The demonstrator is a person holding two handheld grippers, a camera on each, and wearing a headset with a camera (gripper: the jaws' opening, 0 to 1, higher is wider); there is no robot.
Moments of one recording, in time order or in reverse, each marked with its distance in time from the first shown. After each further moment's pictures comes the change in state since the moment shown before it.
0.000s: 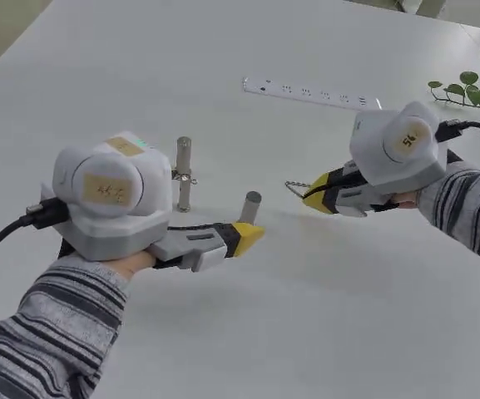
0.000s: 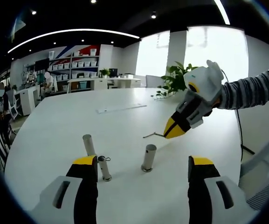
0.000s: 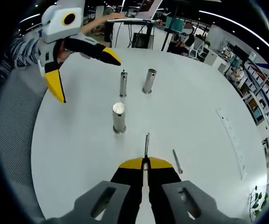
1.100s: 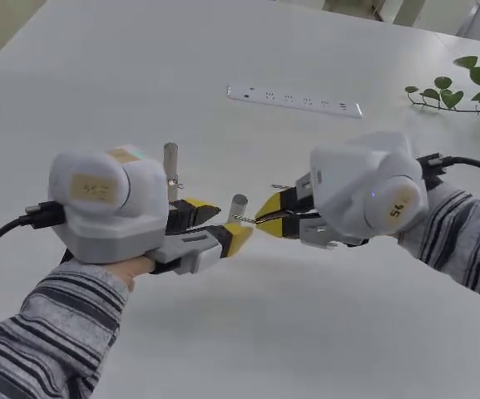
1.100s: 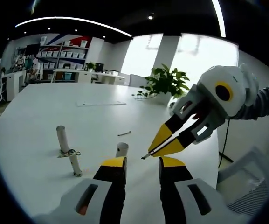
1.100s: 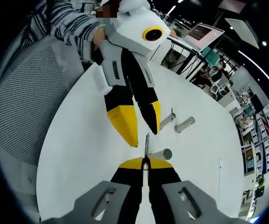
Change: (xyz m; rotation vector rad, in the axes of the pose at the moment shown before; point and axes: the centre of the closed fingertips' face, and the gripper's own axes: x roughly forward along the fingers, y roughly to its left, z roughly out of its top) left arm 0.003 -0.041 -0.003 -0.121 -0.001 -0.205; right arm -0.012 0.073 0.055 -0.401 -0.086 0.026
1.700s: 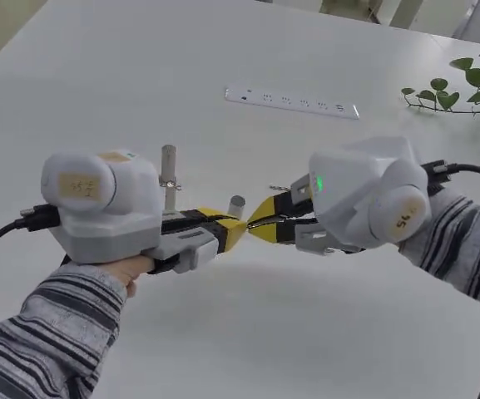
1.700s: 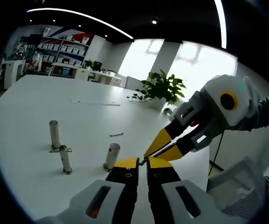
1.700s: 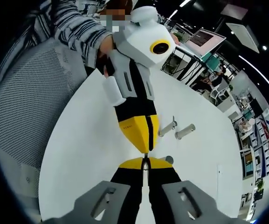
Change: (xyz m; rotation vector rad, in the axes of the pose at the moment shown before) left arm 0.003 -0.011 0.003 -0.081 -0.029 -0.063; right arm -0.005 0.005 0.011 -0.011 -0.034 -0.011
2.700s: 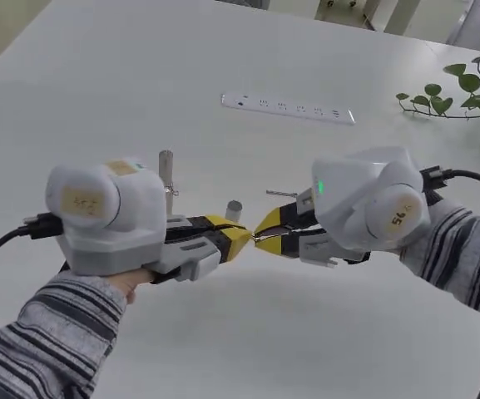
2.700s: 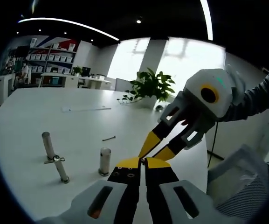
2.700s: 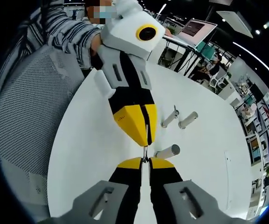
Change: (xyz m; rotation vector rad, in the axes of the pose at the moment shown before) left arm 0.000 -0.016 0.000 0.131 0.010 -0.066; right arm -0.002 0.009 -0.012 0.126 0.026 0.026
